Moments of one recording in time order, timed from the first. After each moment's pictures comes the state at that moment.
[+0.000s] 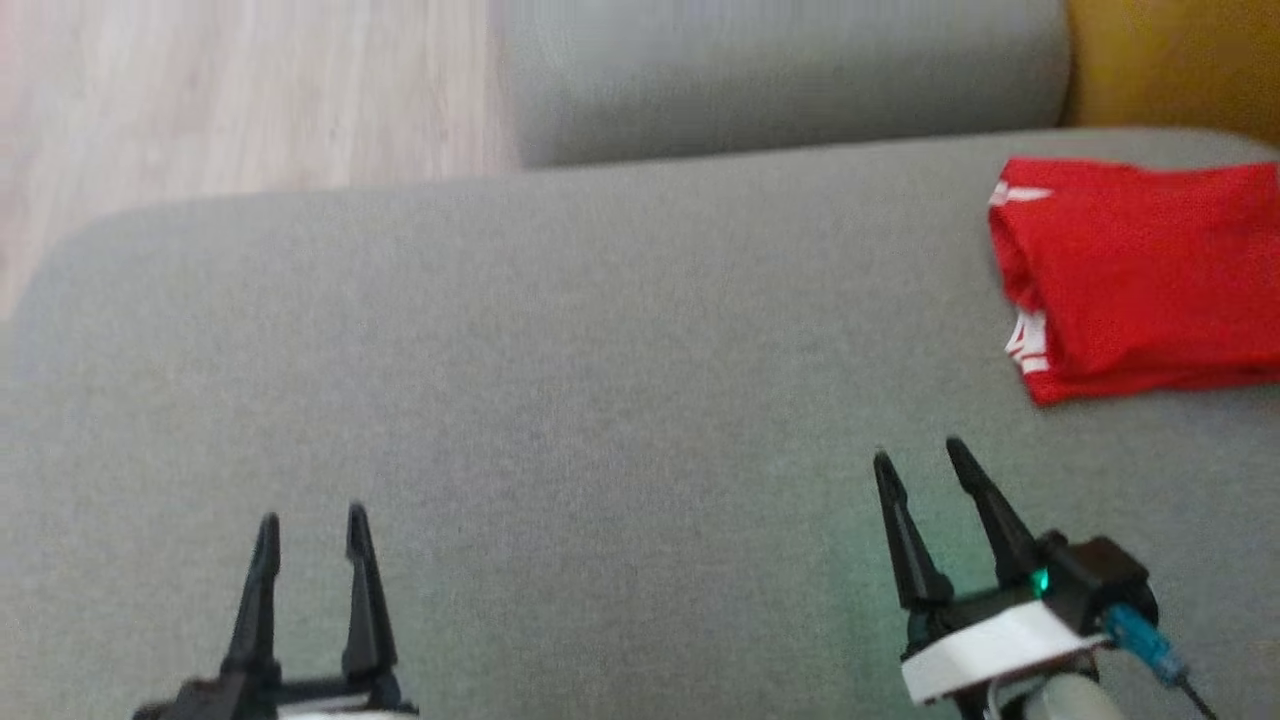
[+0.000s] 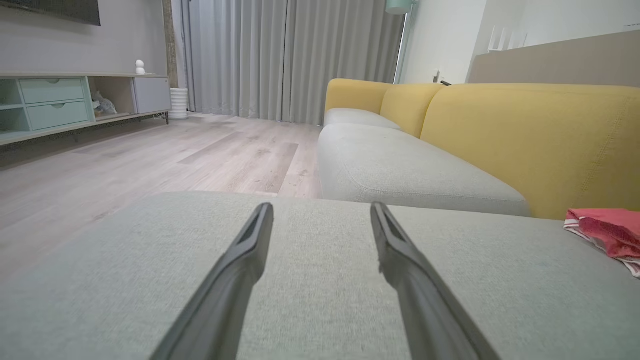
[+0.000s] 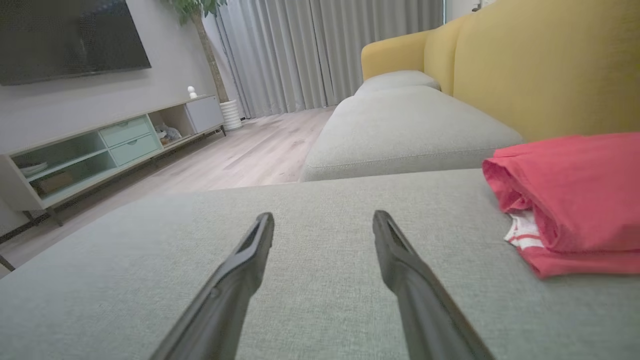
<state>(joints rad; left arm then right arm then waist) 0.16 0.05 -0.09 0.01 -0.20 0.04 -0.26 0.01 -0.07 0.21 0.22 0.20 0.13 -0.25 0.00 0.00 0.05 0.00</state>
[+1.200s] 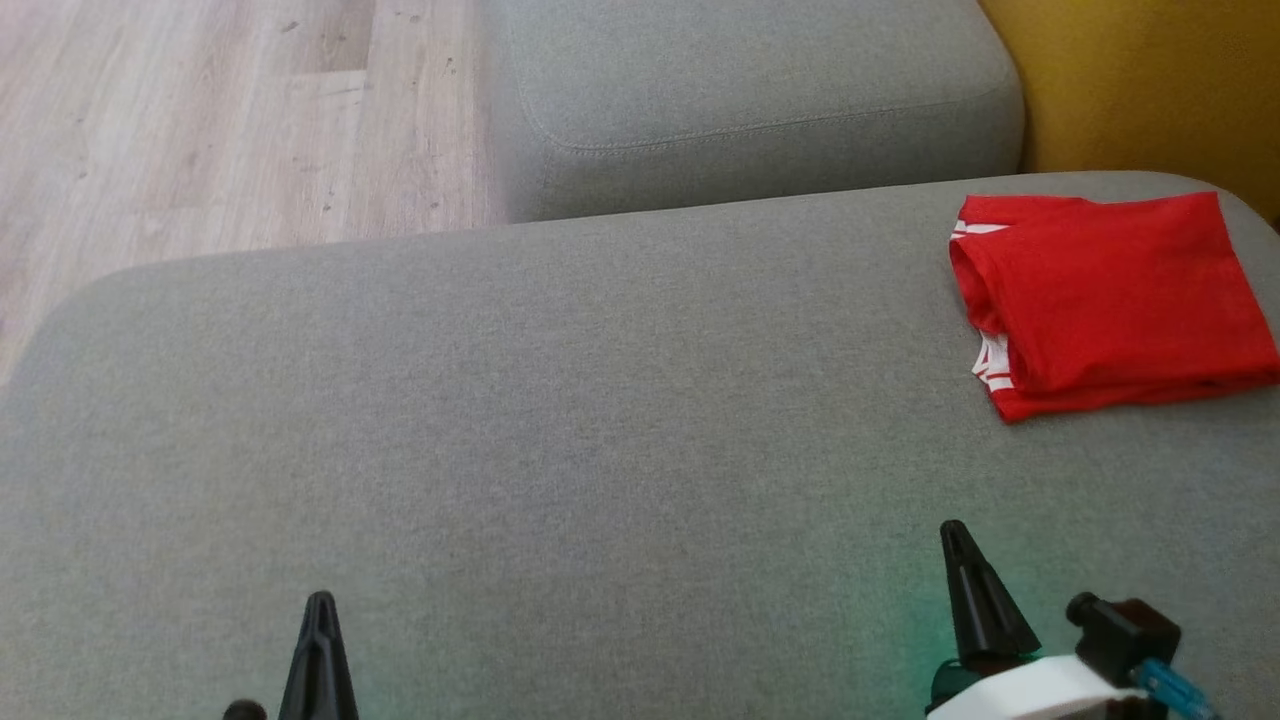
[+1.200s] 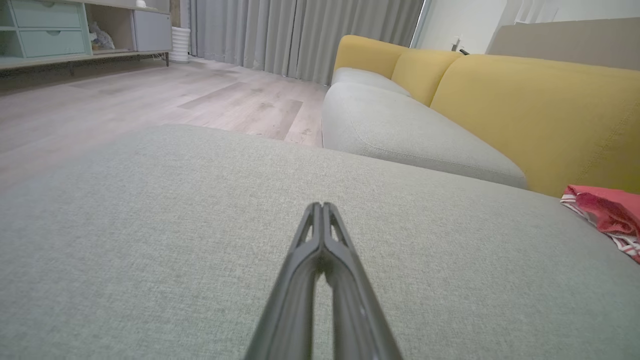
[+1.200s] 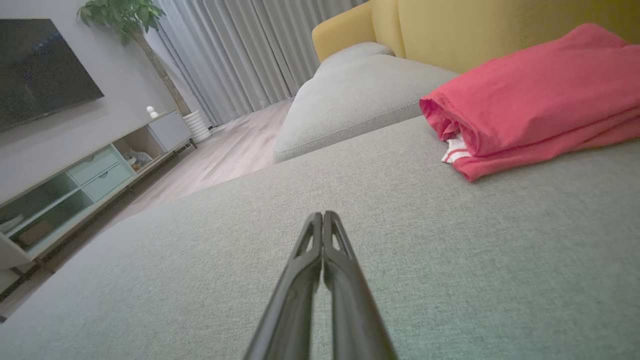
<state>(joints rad) 0.23 0.05 -0.10 0.15 -0.32 0.03 -0.23 0.11 -0.05 0.17 0.29 0.37 0.13 -0.23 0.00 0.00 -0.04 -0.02</state>
